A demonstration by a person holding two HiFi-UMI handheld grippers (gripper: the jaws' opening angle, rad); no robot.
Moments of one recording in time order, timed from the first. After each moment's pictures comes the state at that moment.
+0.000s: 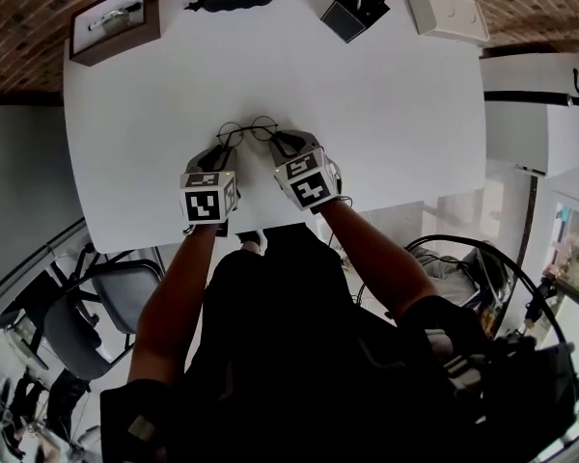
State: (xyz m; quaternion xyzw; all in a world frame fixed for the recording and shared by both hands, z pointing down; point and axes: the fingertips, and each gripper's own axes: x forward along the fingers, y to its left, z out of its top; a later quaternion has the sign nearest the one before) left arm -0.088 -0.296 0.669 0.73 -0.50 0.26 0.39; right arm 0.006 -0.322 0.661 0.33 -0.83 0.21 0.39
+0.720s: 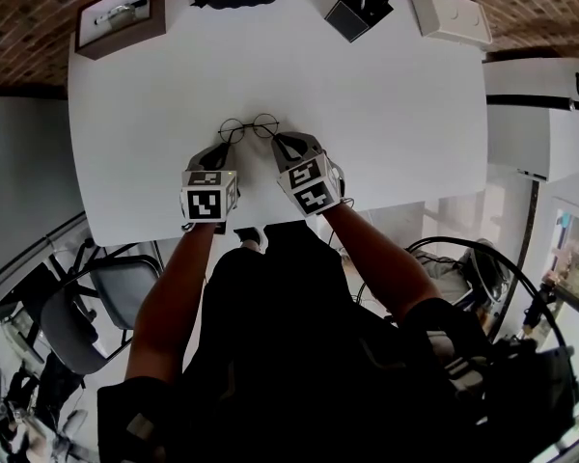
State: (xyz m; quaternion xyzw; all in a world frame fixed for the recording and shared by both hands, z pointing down) left arm -0.088 -0.292 0.666 0.73 -0.50 0.27 0.37; right arm 0.005 -0.313 0.648 0.31 -0.85 0.16 0.38
